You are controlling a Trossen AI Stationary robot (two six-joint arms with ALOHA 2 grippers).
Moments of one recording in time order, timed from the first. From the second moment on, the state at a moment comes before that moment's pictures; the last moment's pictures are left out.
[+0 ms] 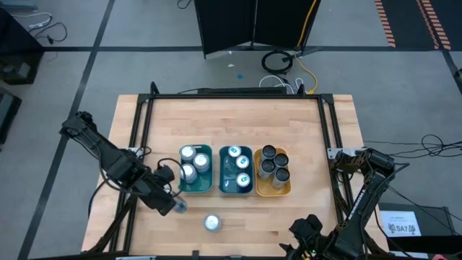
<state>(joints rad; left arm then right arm) -0.66 1.29 1.27 -1.19 -0.01 -1.45 1.05 1.86 1.52 -1.00 0.61 1.81</state>
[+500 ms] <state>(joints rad) -0.37 1.33 1.40 -1.18 -0.04 -1.05 1.05 1.86 1.52 -1.00 0.68 1.83</state>
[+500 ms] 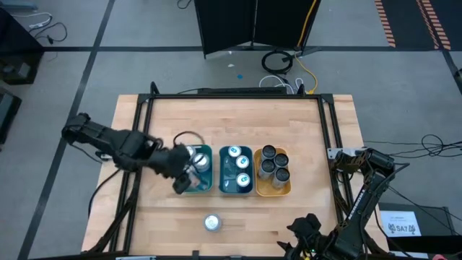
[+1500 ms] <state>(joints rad) -0.11 1.87 1.87 -1.27 0.03 -0.49 1.05 1.86 1.52 -1.00 0.68 1.95</state>
